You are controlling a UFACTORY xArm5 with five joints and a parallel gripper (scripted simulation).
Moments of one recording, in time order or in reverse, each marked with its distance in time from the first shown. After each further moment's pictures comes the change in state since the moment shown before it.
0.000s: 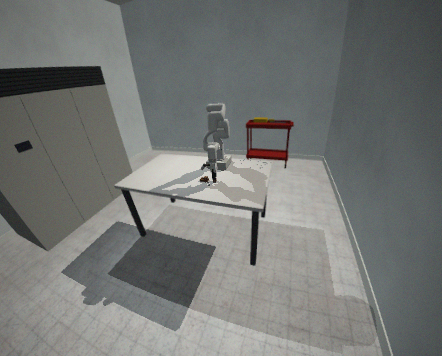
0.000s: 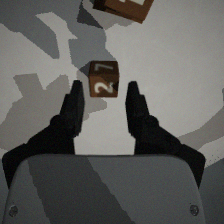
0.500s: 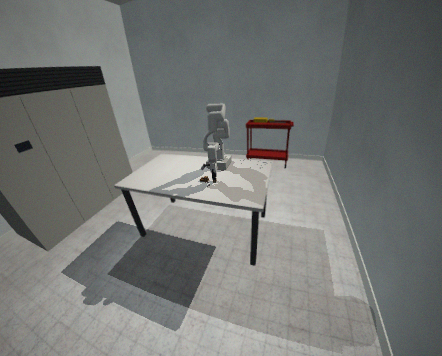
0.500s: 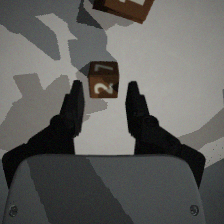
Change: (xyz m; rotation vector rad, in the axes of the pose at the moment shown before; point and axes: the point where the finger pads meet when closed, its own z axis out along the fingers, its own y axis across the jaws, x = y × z) arm 0.000 0.000 0.001 0.000 0.000 0.000
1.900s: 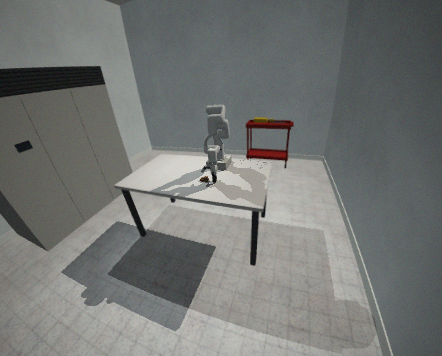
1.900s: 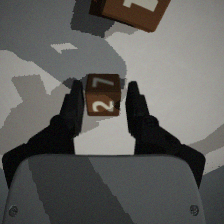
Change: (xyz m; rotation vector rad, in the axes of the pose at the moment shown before) arm 0.000 0.000 0.025 0.000 0.000 0.000
